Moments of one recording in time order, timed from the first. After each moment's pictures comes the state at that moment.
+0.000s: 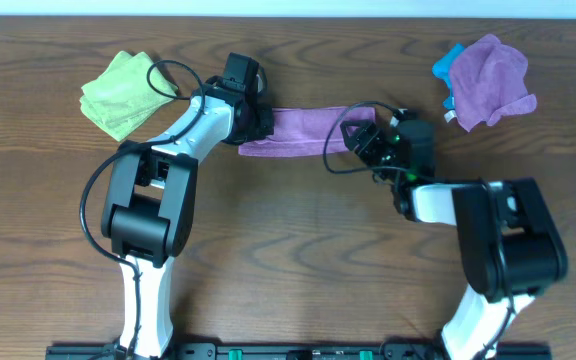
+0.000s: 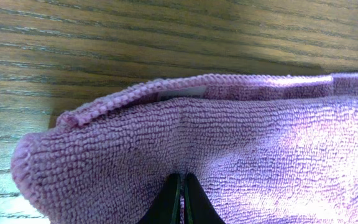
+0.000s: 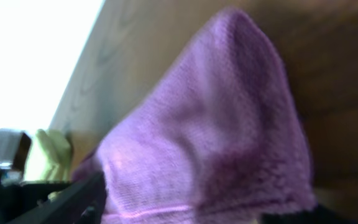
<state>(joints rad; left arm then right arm) -0.30 2.20 1.57 -0.55 0.23 -0.41 0.18 1.98 0.75 0.68 -0.33 0.96</state>
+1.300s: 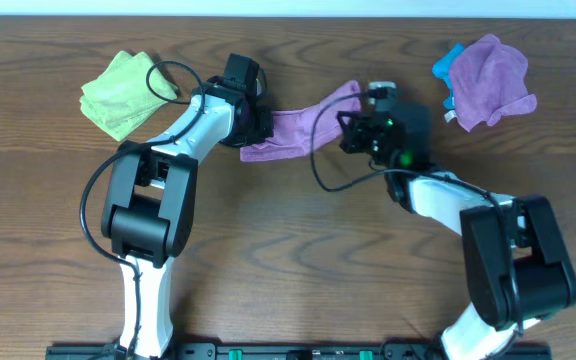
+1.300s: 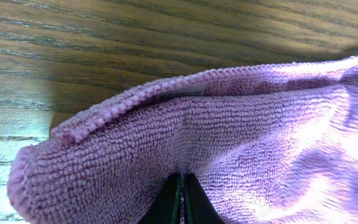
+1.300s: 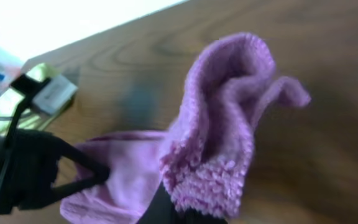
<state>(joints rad) -0.31 2.20 1.58 -0.62 0.23 -0.43 0.26 1.84 0.86 0.50 -0.34 0.42</state>
